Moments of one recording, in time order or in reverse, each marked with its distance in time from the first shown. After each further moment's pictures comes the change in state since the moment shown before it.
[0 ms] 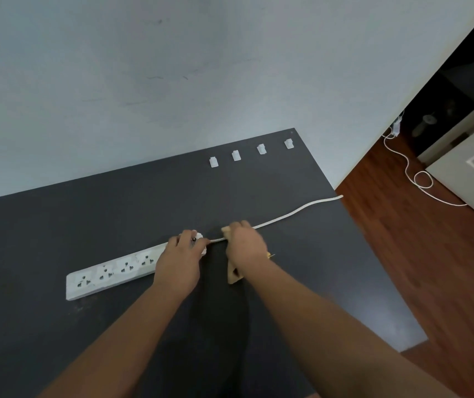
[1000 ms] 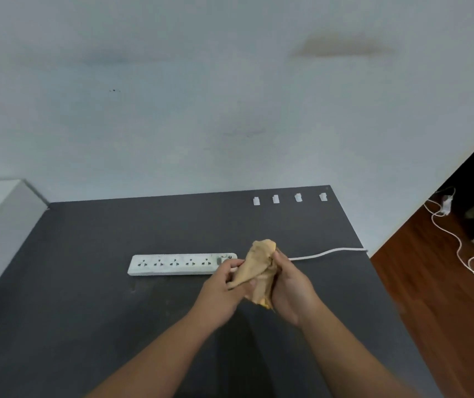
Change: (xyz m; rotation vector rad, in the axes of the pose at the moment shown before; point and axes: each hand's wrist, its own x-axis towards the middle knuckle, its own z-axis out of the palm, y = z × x) left_hand -0.084 0.067 -0.081 -1.320 0.006 -0.349; right_hand -0.104 0.006 -0.062 1.772 -0.561 0.023
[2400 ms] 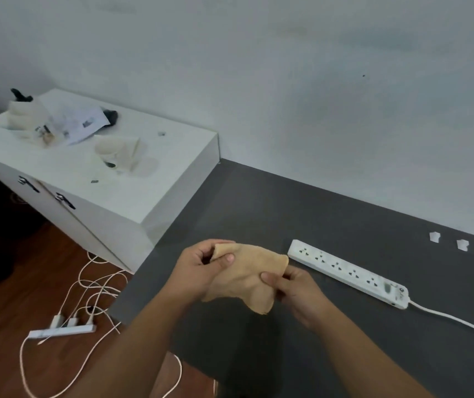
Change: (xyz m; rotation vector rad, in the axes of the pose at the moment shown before) left_hand -0.150 -0.034 -0.326 -0.146 0.535 0.113; right_hand 0.074 0.206 0.227 -0.723 -0.243 0.231
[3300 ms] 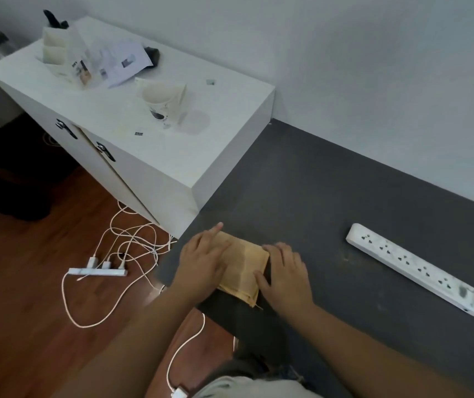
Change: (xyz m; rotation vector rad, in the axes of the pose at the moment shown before) left_hand 0.000 -0.140 -0.113 1.172 -0.040 0.031; right_hand 0.070 0.091 0.097 -1.427 0.248 -0.426
